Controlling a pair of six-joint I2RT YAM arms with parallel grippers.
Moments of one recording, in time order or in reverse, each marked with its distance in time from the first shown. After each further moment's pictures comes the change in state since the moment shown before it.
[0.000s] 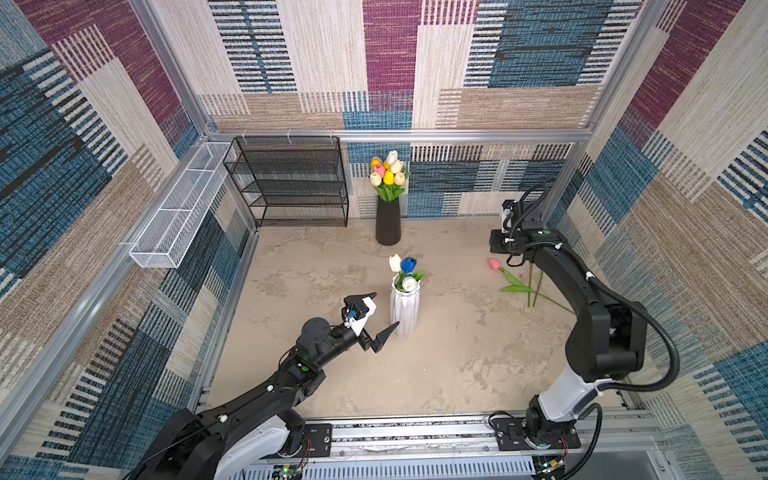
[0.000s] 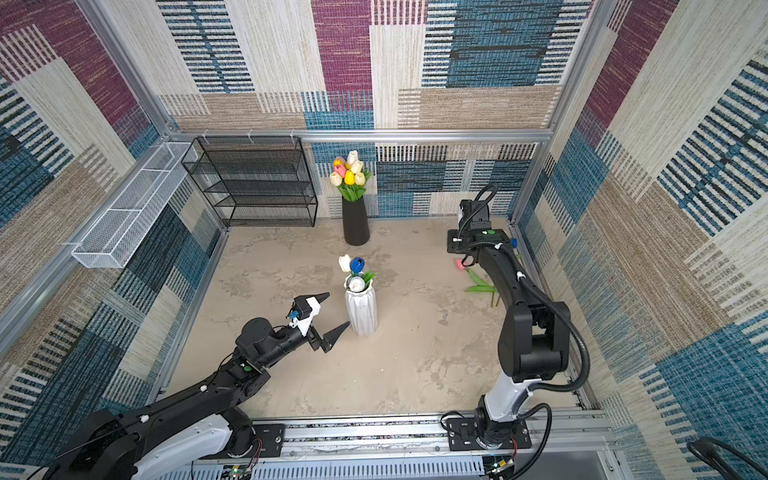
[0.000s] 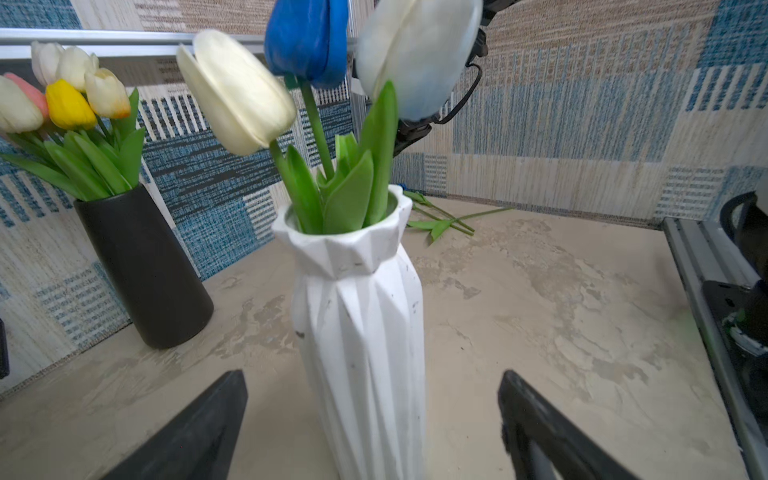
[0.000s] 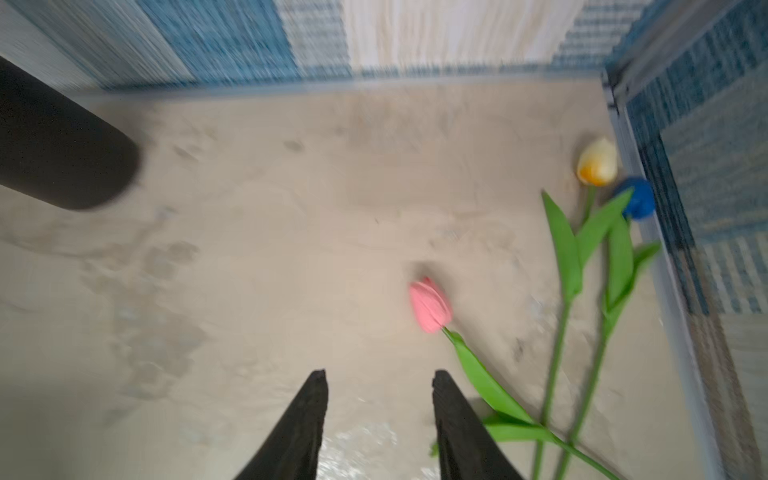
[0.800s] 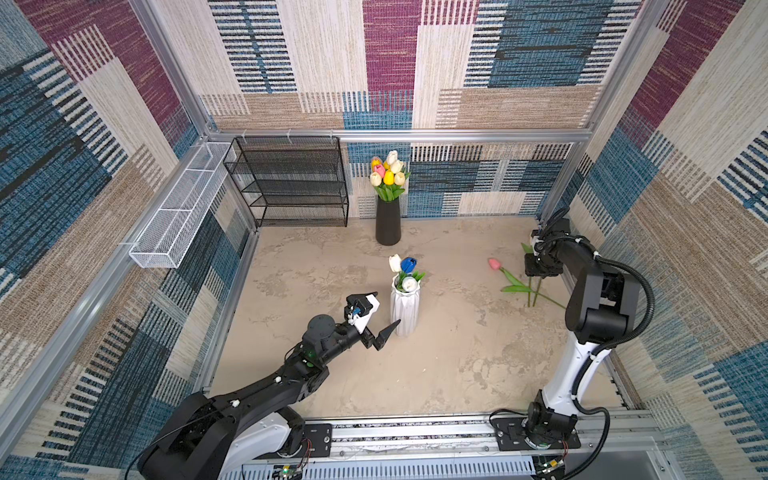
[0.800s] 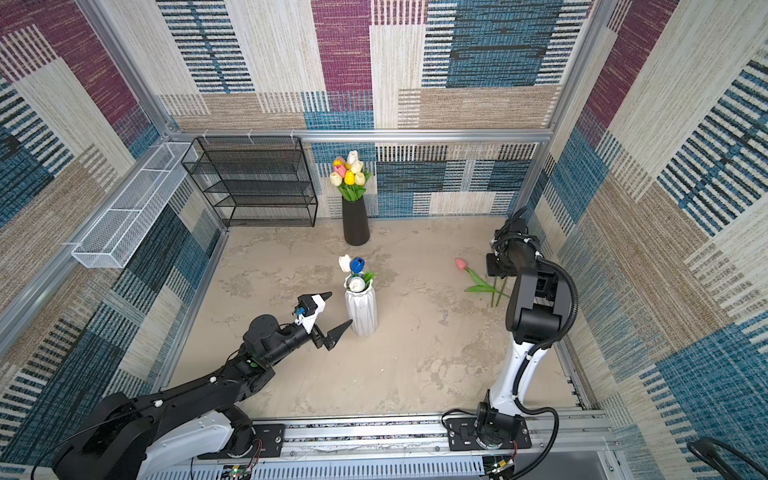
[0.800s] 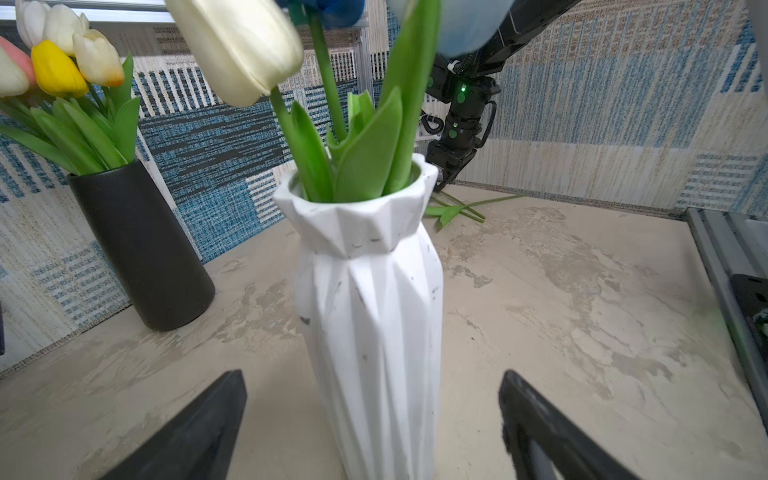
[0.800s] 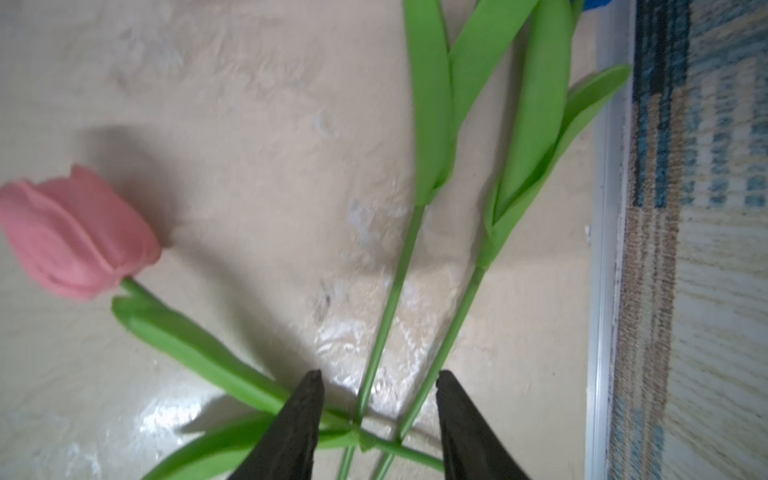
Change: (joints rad) left arm 0.000 0.070 0.010 0.043 -0.023 0.000; right arm -0.266 0.303 0.111 -0.061 -0.034 -0.195
